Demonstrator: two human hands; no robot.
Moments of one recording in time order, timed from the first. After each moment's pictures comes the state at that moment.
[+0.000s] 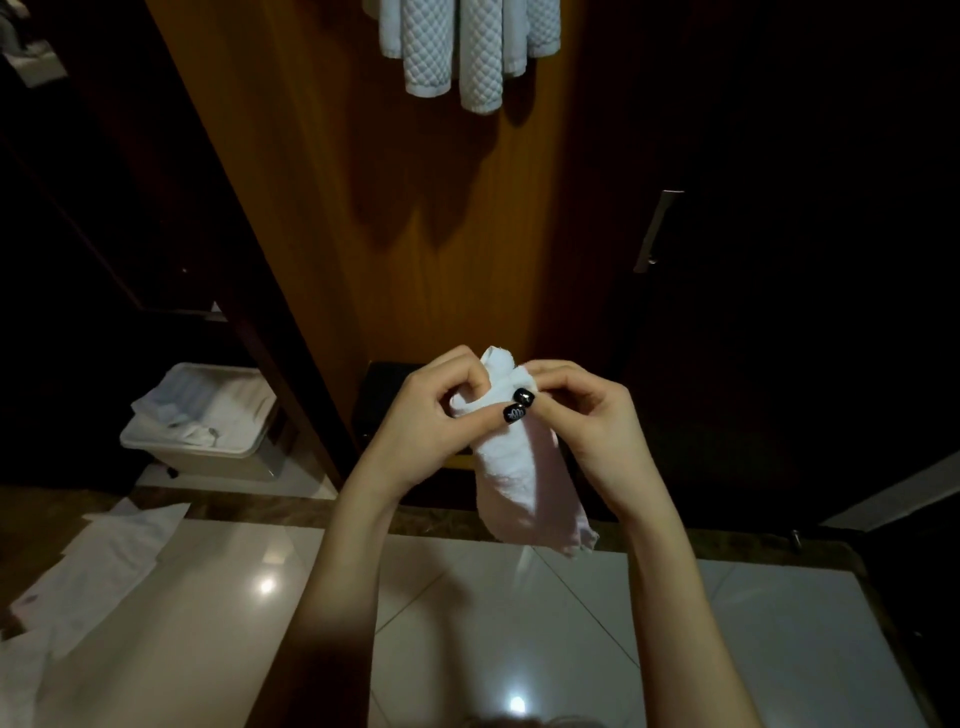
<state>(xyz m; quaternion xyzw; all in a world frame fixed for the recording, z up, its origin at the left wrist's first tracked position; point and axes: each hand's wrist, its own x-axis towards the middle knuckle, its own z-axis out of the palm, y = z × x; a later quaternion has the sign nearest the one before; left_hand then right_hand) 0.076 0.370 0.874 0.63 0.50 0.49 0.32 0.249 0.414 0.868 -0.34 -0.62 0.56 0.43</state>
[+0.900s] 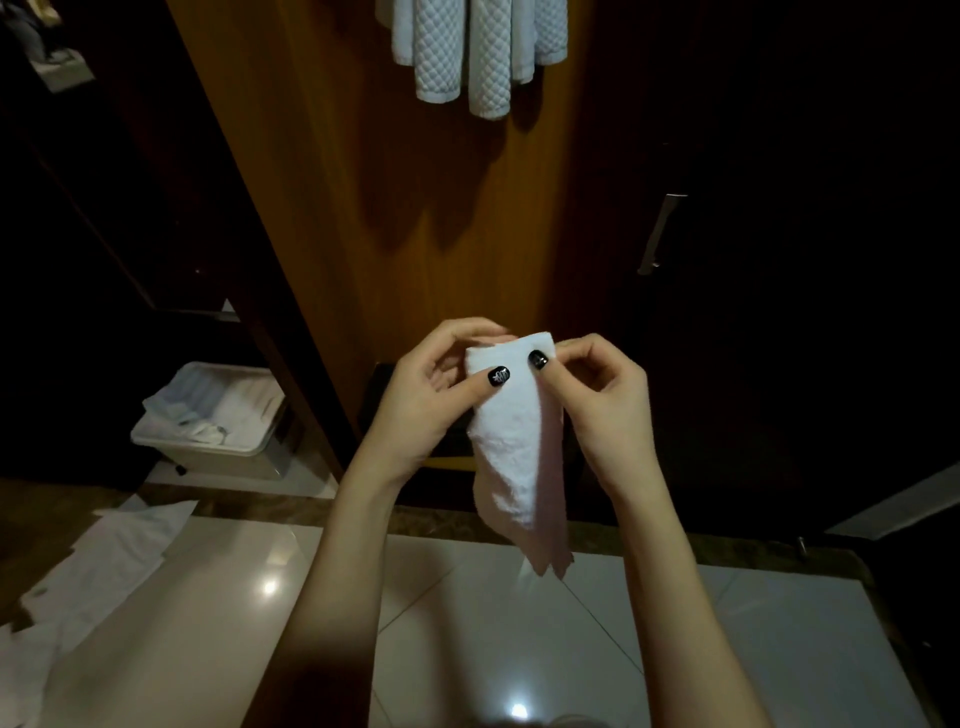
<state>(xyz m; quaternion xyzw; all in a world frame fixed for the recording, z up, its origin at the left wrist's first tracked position) 0.077 0.366 0.881 0.54 0.44 0.60 0.40 0.240 0.412 0.877 -0.39 -0.61 0.47 0.51</state>
